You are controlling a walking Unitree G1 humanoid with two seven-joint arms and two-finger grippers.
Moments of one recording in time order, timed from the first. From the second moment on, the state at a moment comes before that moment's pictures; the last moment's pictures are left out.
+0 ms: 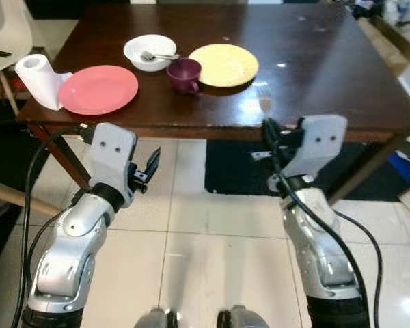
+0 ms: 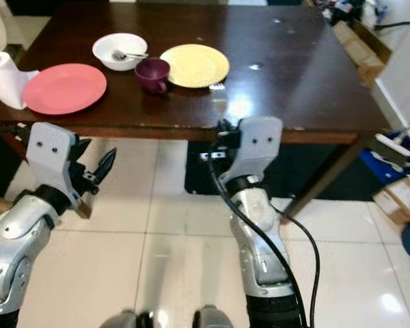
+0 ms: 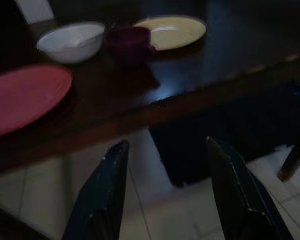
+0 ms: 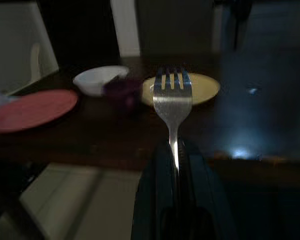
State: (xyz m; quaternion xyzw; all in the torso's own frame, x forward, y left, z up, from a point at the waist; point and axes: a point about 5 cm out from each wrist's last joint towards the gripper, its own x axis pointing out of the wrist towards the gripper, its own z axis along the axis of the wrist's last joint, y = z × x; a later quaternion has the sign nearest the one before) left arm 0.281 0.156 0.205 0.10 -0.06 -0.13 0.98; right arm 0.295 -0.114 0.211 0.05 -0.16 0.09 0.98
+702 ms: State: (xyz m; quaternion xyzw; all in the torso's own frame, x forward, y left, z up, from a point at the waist) left arm 0.282 0.154 0.203 0.08 -0.05 -0.14 0.99; right arm 0.294 -0.111 0.211 0.15 -0.15 0.11 0.97
